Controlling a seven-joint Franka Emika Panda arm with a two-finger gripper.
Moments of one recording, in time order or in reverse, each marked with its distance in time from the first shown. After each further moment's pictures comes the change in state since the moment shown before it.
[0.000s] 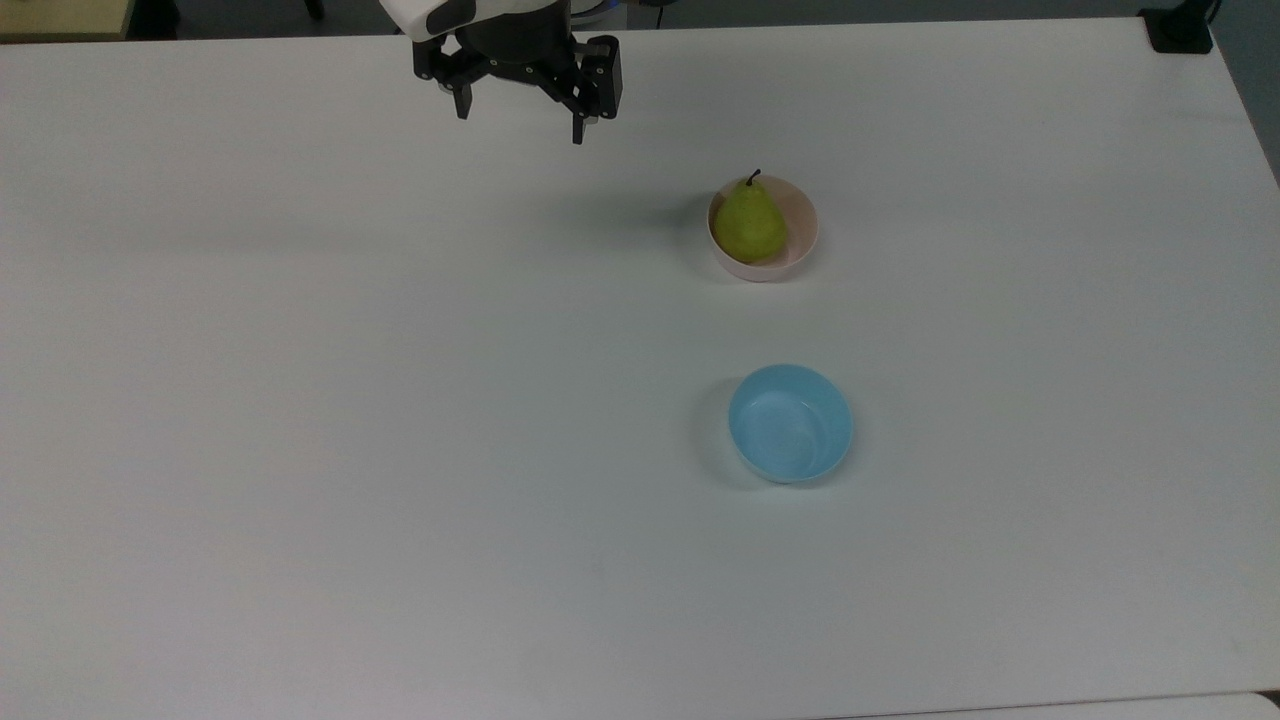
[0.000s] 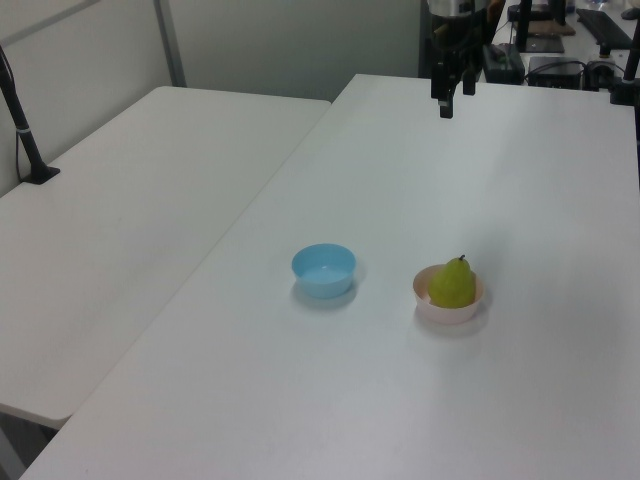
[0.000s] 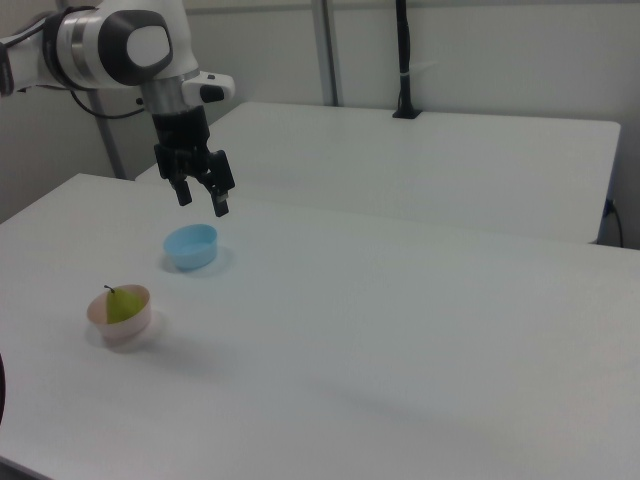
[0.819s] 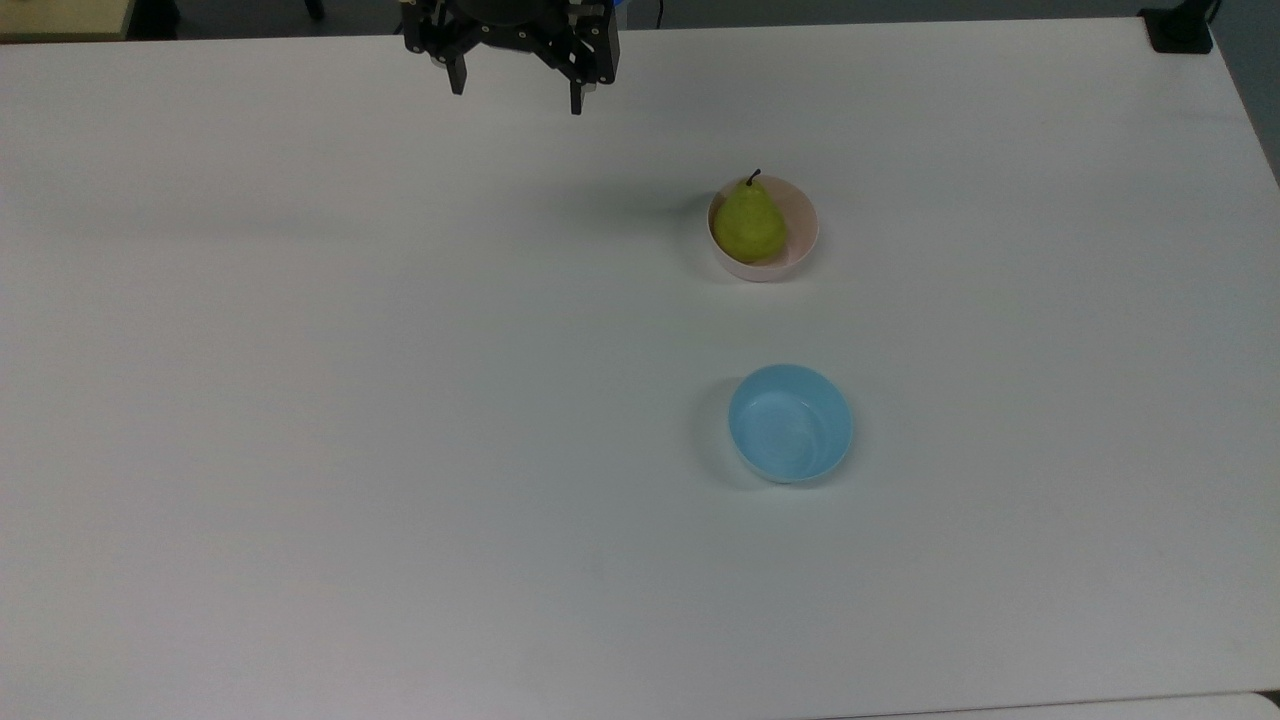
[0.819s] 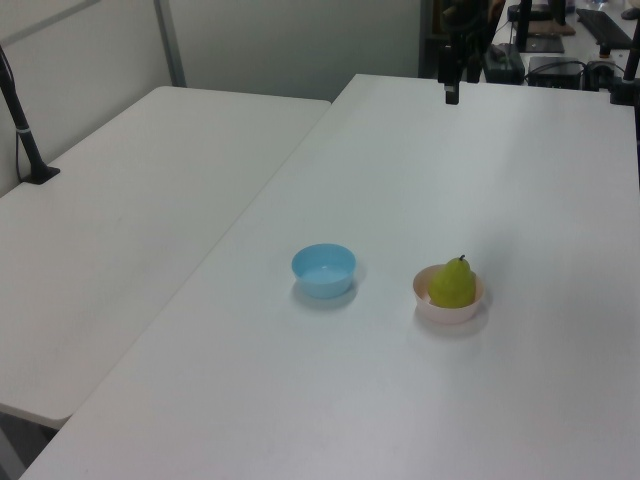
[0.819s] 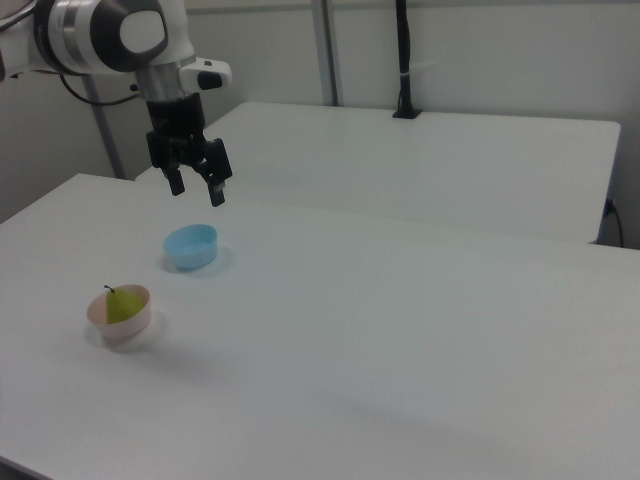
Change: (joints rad) arm -0.014 -0.024 0.000 0.025 0.031 -0.036 -0.070
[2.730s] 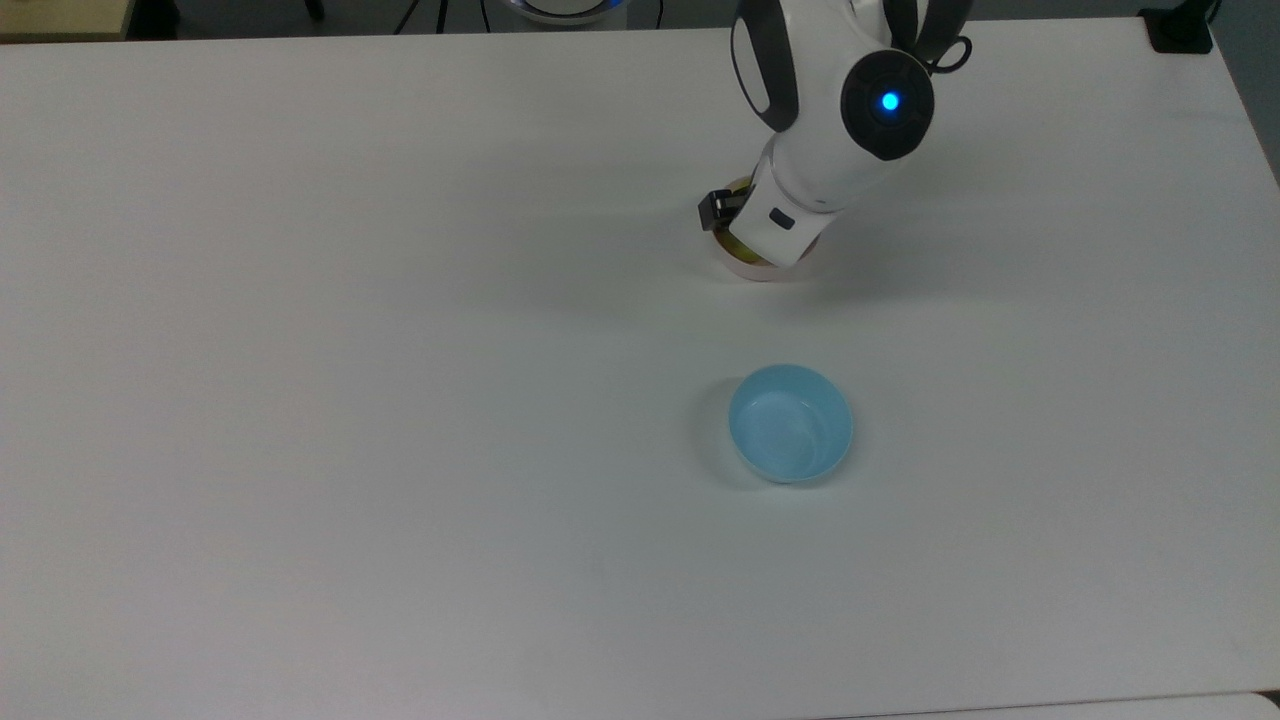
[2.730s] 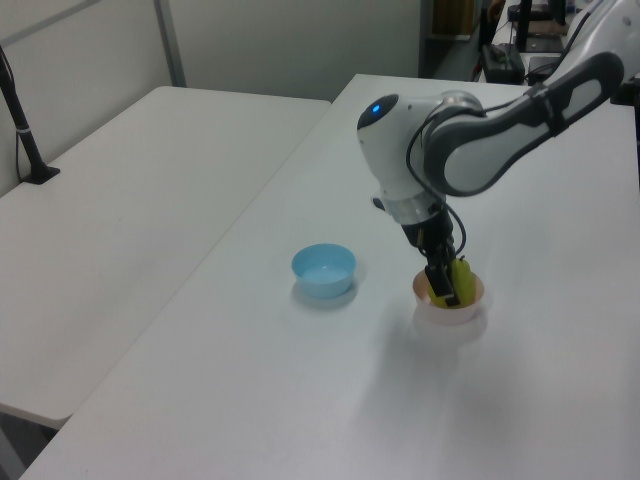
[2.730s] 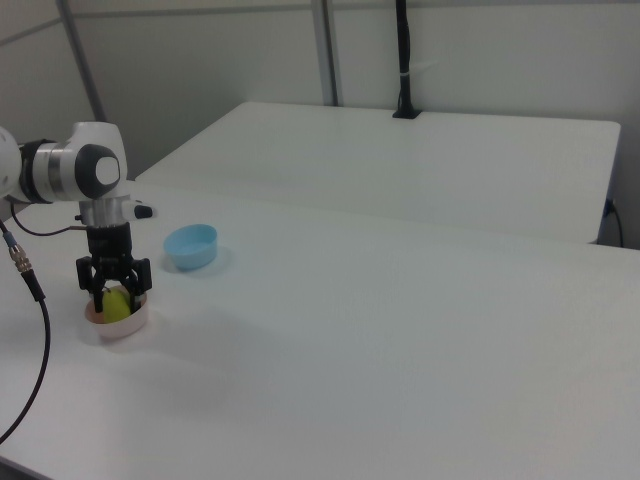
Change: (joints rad) arm 0.344 0.357 0.040 -0.109 0.043 0.143 0.013
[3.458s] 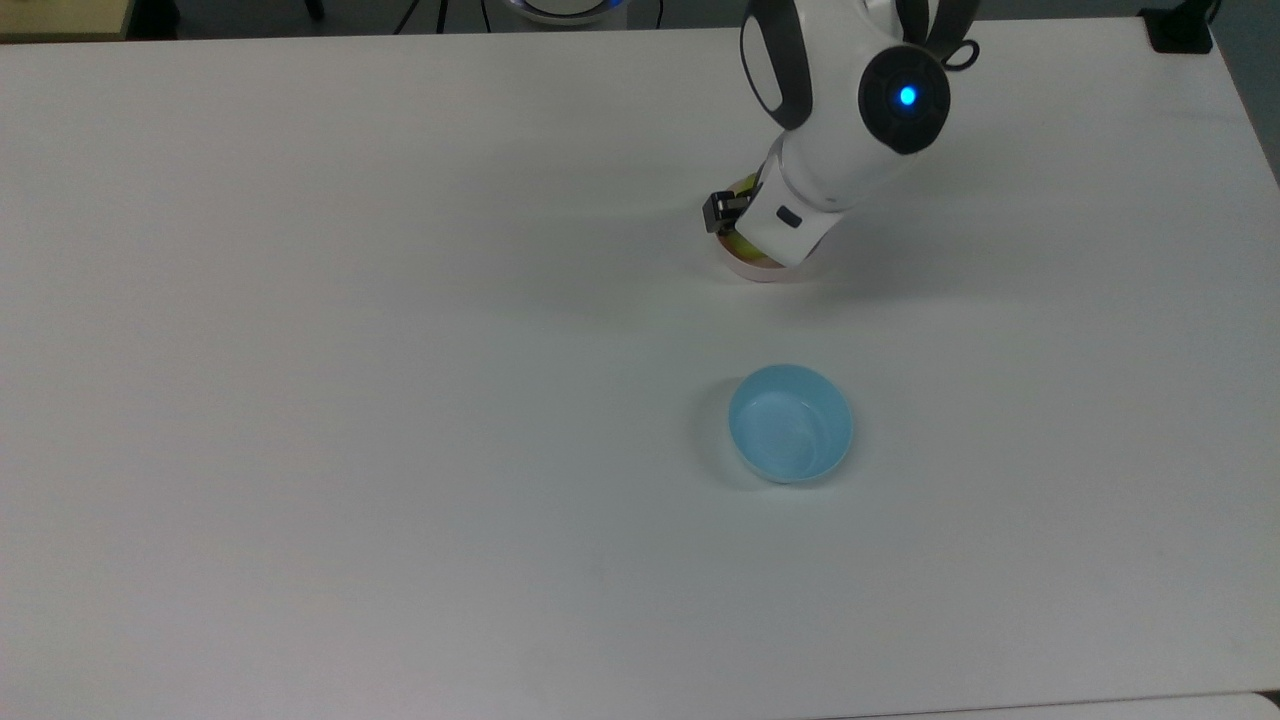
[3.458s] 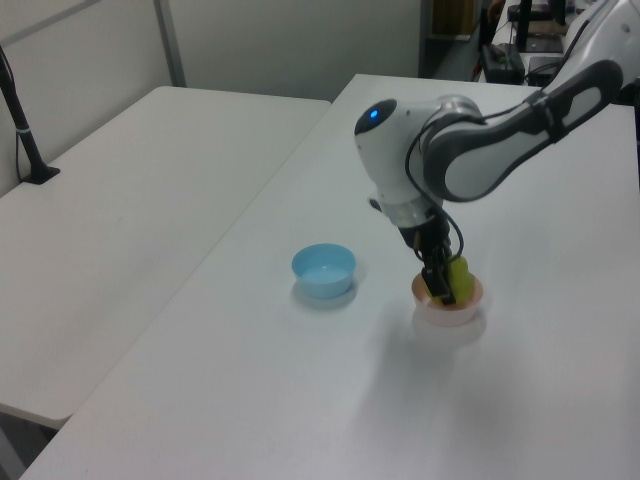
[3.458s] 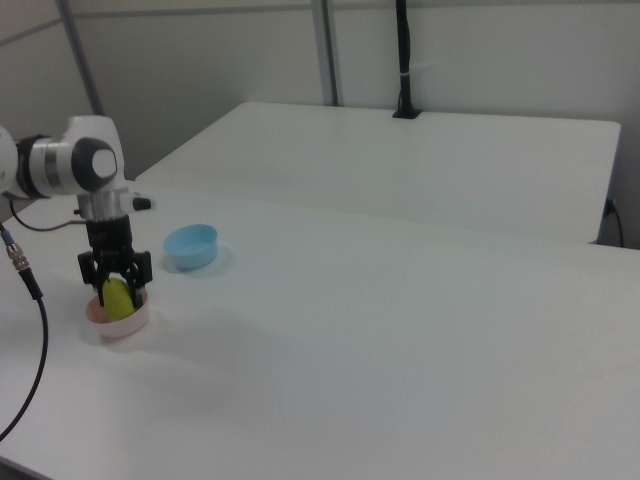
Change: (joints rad) arm 0.012 -0.005 -0.009 0.023 -0.032 -0.011 0.025
